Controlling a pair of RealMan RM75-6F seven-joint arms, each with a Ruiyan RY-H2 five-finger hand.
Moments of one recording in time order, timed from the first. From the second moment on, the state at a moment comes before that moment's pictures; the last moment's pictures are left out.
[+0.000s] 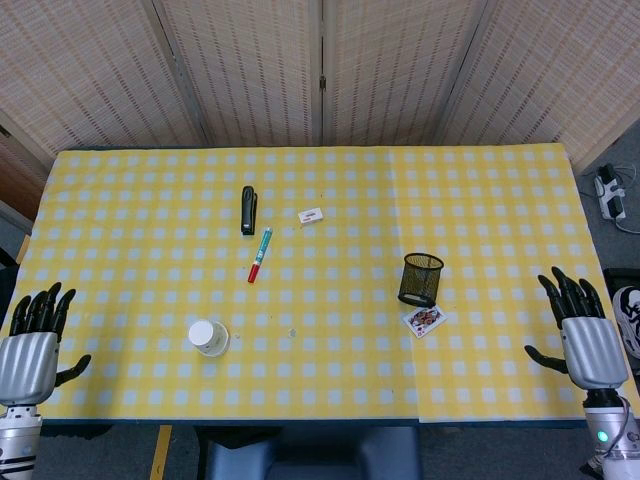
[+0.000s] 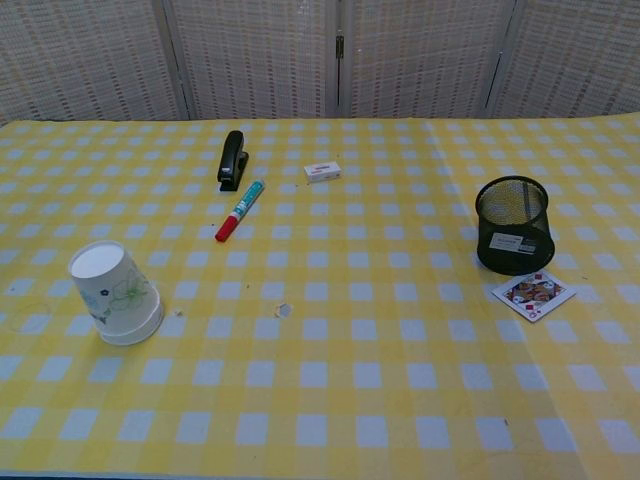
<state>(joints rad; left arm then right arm) -0.11 -1.18 -0.08 -1.73 1.42 1.51 0.35 0.10 -1.14 0.07 -1.65 -1.47 1.46 -0.08</state>
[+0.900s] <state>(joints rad) -0.30 -1.02 -0.04 -1.75 1.60 1.23 0.10 0.10 -1.08 0.10 -1.69 -1.47 1.48 -0.08</state>
